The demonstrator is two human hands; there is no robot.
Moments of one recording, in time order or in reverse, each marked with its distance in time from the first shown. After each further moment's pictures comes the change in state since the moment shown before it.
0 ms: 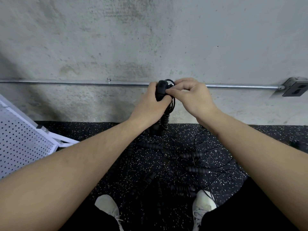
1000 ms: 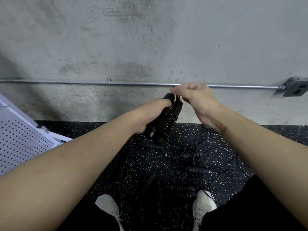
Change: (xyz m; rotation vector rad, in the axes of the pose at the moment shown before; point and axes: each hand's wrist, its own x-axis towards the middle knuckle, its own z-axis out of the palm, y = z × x) left_hand -0.001 0.003 -0.003 -0.337 -0.391 -0.433; right_hand 0.006 0.007 -0.011 0.279 -0.148 0.210
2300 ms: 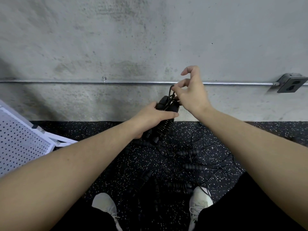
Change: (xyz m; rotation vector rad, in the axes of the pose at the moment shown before) left_hand 0.012 -0.025 0.011 0.158 0.117 0.046; right_hand 0.011 0.015 -0.008 -0.353 0.179 -0.283
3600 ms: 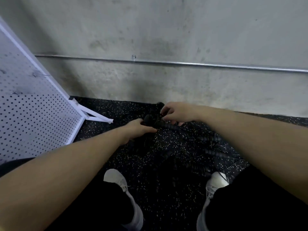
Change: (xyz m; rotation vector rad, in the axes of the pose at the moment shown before) left_hand -0.040 -0.158 -0.073 0.176 0.088 -0.332; right_hand -0.047 0.036 0.102 -0.442 -0.997 0.134
